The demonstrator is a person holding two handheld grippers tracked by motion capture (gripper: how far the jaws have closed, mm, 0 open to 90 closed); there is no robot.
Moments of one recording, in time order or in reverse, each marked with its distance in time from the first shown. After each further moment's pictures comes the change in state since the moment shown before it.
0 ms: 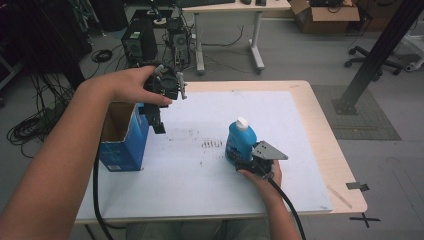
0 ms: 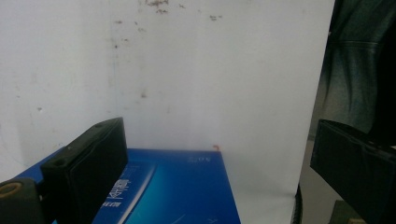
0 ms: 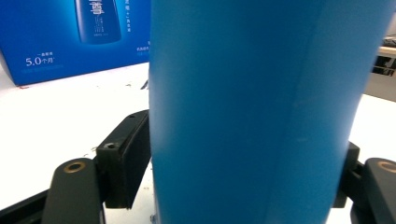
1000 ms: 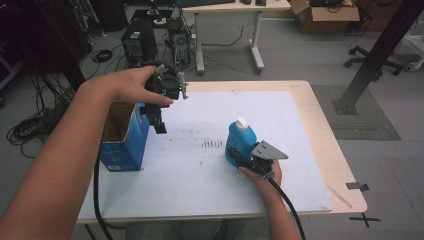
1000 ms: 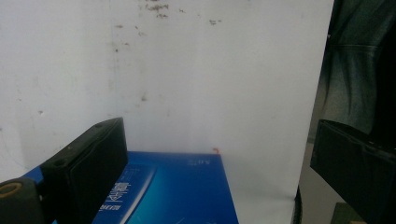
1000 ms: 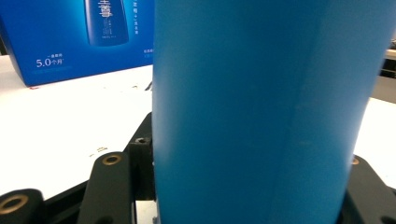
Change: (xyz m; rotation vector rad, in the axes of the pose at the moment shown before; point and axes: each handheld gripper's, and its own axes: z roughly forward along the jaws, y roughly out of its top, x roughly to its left) left arm -0.002 0.003 -0.002 -0.007 0.001 0.000; right arm -0.002 0.000 0.001 -0.009 0.031 -0.006
